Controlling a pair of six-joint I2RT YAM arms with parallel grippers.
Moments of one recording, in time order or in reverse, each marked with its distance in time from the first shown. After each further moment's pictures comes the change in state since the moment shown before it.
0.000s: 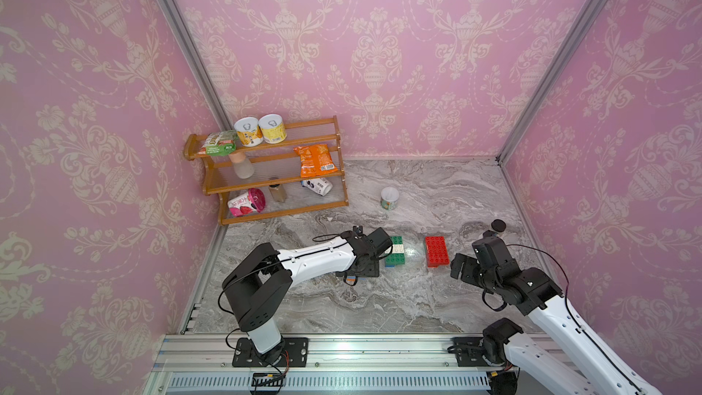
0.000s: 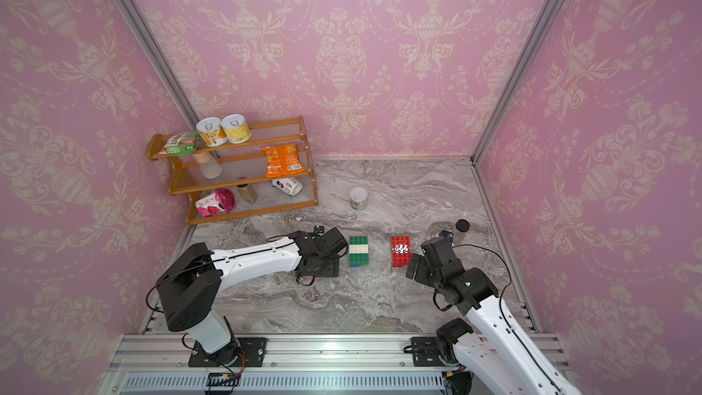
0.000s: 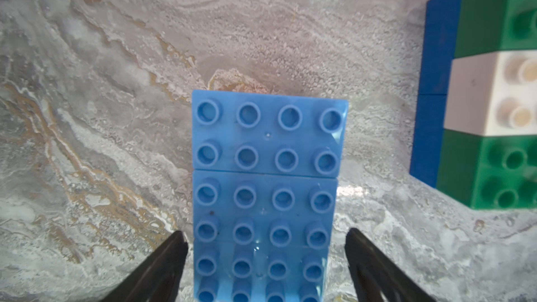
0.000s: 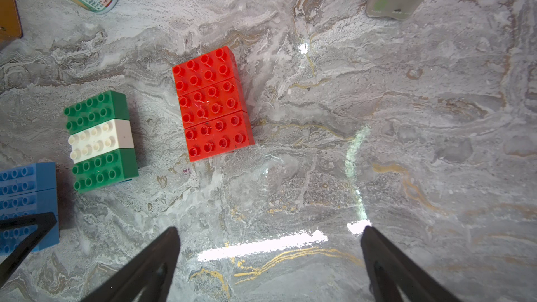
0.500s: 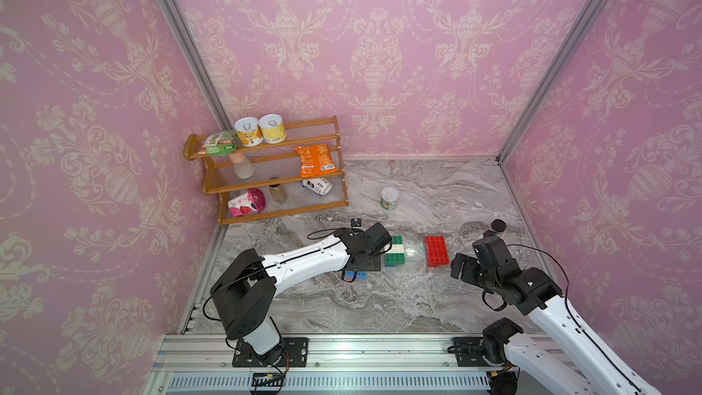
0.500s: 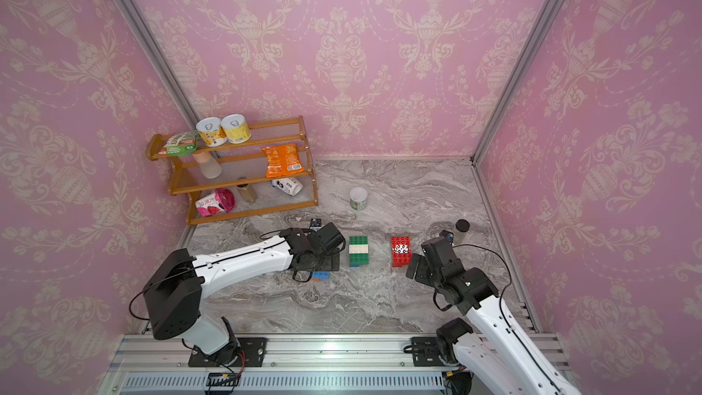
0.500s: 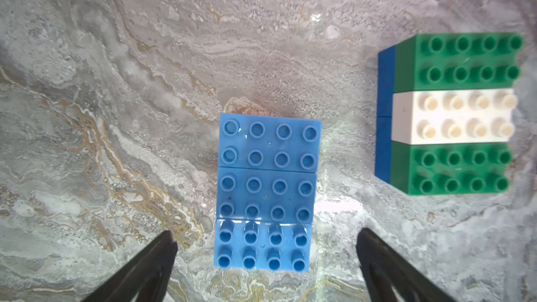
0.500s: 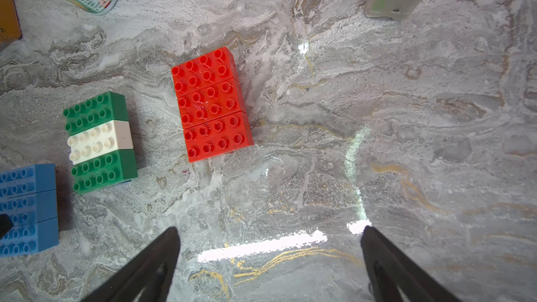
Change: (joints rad) left arm 0.002 -0.094 0.044 -0.052 -0.064 0.000; right arm -0.005 0.000 0.000 0.000 0.002 0.000
